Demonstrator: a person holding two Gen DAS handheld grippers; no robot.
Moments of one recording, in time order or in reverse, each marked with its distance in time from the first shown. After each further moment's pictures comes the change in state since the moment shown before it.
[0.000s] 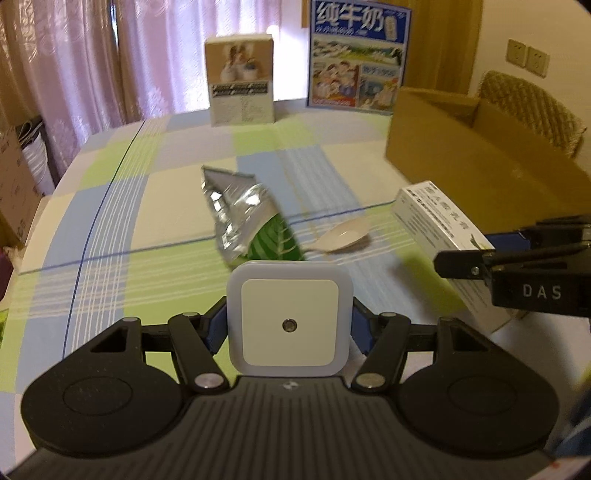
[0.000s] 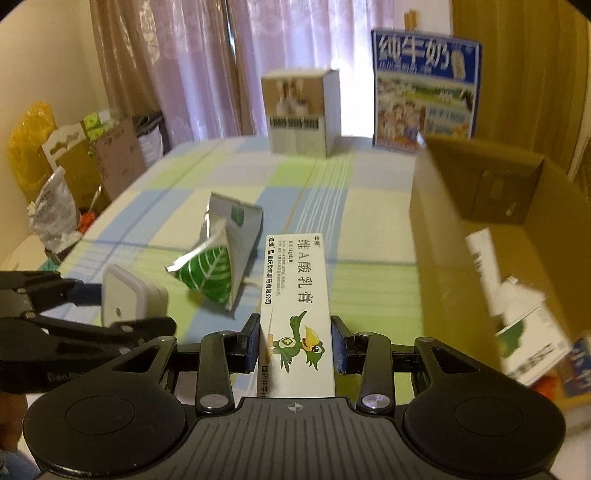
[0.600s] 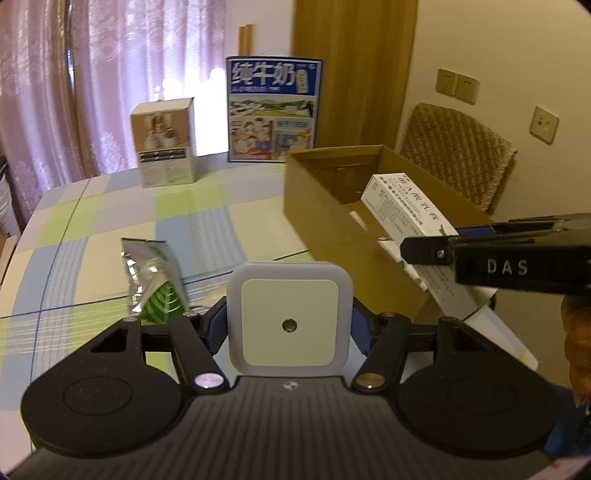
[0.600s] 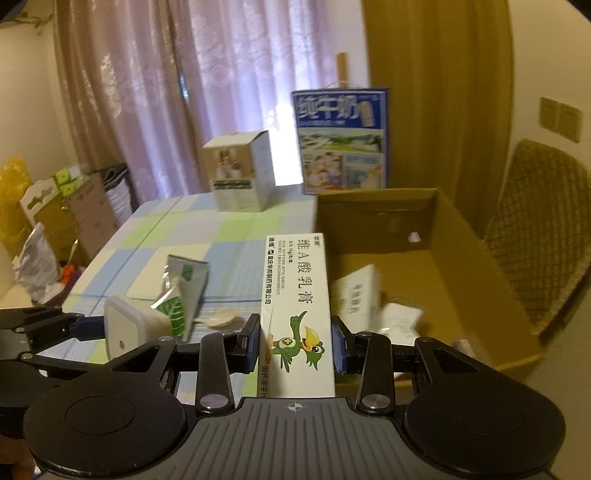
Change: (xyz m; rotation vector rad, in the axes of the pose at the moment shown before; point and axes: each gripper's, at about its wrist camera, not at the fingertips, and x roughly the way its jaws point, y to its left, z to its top) left arm -0.073 -0.103 0.037 0.052 -0.098 -0.132; right arm -0.116 -0.069 0.014 0.104 -0.102 -0.102
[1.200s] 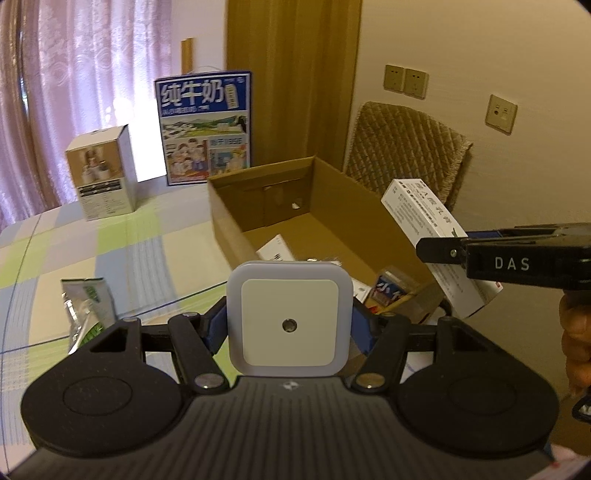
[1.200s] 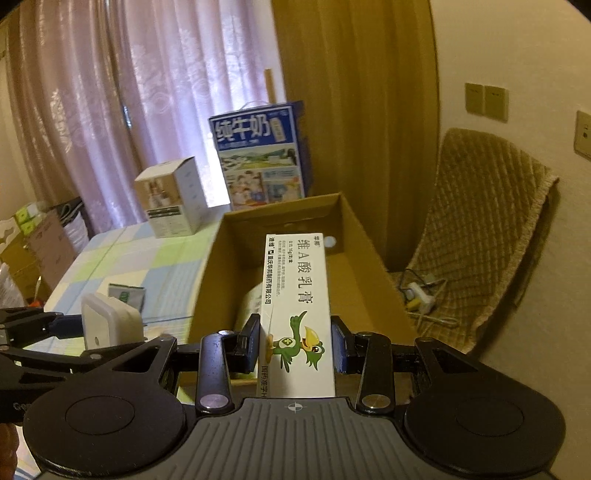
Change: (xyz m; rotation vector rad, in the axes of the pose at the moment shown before) left arm 0.017 -0.076 0.033 0.087 -0.013 -0.096; right arm -0.039 -0.092 -0.002 0.108 -0.043 -0.103
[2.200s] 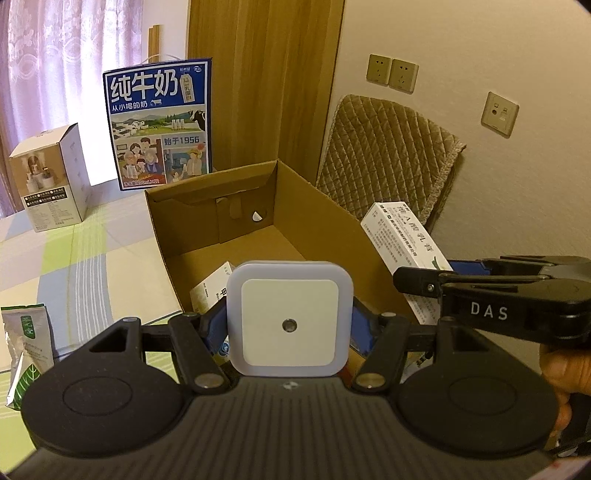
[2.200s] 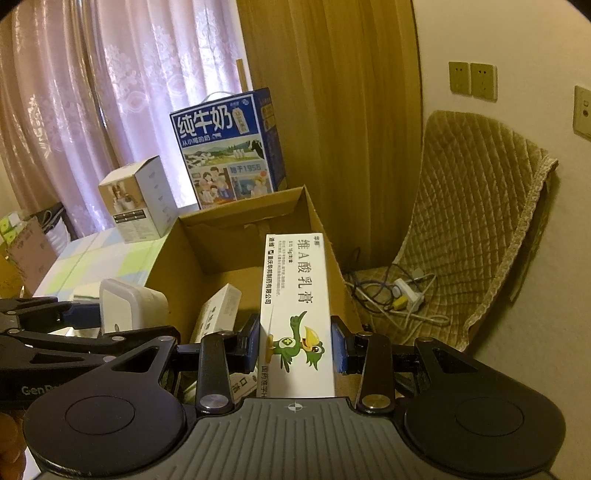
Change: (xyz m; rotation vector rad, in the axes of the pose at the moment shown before) left arm 0.084 -0.032 0.039 -0.011 0.029 -0.059; right arm 0.053 -0.048 0.012 0.035 0.031 -0.018
